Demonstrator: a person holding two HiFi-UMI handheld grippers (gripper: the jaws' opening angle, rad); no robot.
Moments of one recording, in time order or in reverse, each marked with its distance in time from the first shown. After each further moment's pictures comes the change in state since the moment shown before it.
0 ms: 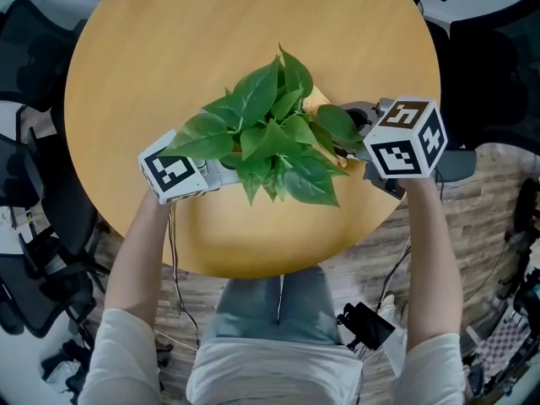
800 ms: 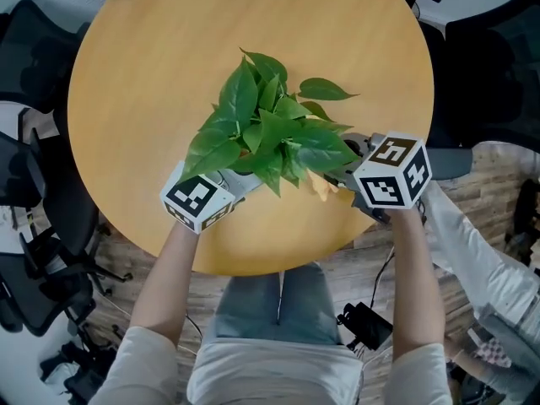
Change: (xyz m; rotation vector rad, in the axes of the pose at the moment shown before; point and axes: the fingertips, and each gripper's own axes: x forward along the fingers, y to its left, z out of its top) left arm 0.006 0.008 0.001 -0.116 -0.050 0.411; right arm 0.002 0.028 -0.043 0.066 -0.042 -0.006
